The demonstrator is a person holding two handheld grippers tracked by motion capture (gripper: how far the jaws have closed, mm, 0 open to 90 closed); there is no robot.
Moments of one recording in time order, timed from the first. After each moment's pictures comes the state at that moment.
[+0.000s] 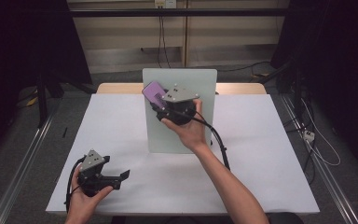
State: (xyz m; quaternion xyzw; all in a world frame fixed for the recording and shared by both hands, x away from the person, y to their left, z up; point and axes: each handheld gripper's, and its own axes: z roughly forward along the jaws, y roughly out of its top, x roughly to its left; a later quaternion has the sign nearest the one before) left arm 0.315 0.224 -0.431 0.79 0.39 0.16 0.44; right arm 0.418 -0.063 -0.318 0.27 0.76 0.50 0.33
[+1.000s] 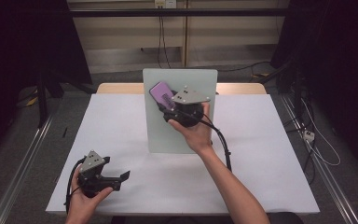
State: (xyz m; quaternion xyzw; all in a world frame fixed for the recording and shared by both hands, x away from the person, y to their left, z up) left arm 0.313 0.224 -0.432 0.80 0.39 0.16 0.44; right arm 0.412 -0.087 -0.319 0.29 0.74 0.52 0.33
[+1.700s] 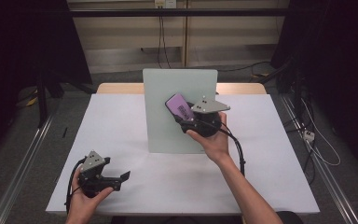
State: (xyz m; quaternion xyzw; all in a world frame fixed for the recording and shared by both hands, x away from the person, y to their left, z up) left arm 0.314 0.224 -0.435 0.79 0.40 0.15 0.44; right arm 0.392 -0.130 -0.338 0.30 0.76 0.50 0.29
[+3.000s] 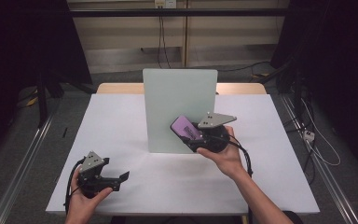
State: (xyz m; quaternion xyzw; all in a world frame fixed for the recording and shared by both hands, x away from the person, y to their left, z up) left arm 0.313 0.226 -0.434 0.79 0.40 0.15 0.44; right arm 0.362 -0.150 -0.359 0.29 0.81 0.47 0.20
